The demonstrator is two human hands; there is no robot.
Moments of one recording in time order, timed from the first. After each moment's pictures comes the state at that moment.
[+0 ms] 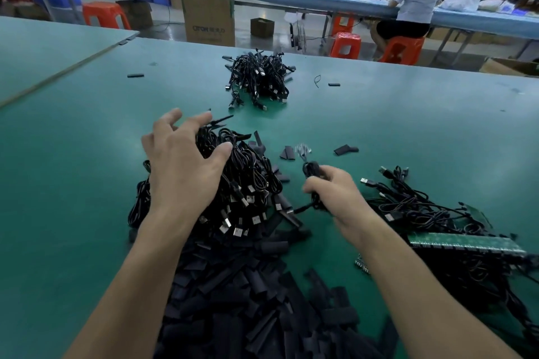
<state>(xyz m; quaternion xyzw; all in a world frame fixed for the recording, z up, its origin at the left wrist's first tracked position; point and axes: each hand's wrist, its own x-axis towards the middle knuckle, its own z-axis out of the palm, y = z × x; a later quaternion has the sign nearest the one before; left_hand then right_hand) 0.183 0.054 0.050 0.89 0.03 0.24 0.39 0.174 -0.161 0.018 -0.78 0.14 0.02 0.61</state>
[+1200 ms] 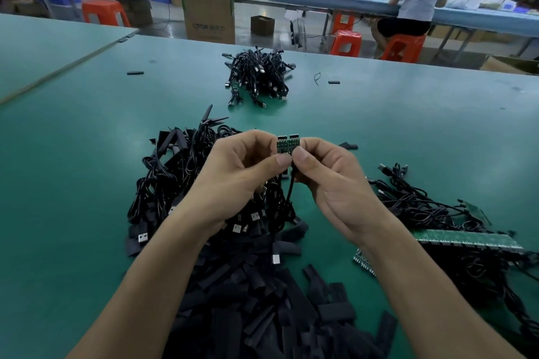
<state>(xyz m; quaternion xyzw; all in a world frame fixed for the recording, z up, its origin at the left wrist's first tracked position) 0.164 0.020 0.058 0.68 -0.20 -0.01 0.71 0.154 -0.146 0.047 -0.64 -0.12 -0.02 0.75</state>
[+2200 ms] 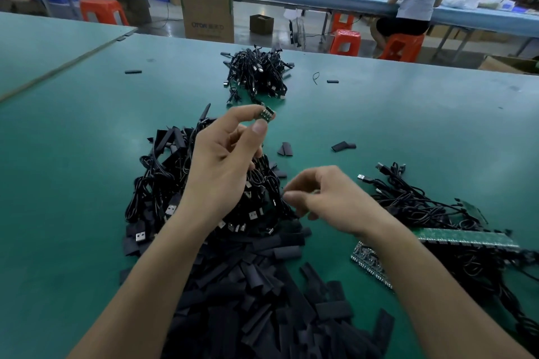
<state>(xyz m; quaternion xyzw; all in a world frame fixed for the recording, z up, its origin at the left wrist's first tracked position) 0.167 0.018 0.058 0.69 -0.19 0.16 0.68 0.155 -0.166 0.043 -0.89 -0.06 0.09 0.44</state>
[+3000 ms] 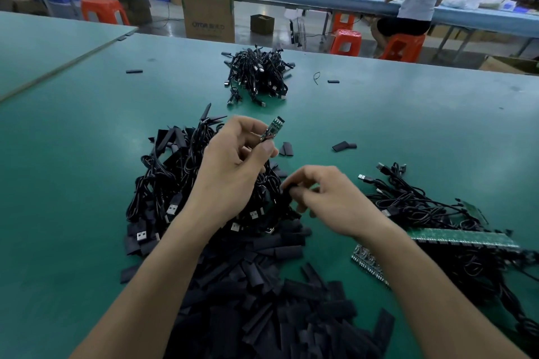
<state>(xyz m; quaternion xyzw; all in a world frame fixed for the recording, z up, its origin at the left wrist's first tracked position) 0.170 0.016 0.052 0.76 -0.15 0.11 0.62 0.156 -0.163 0.038 -0.90 -0.07 0.05 0.43</state>
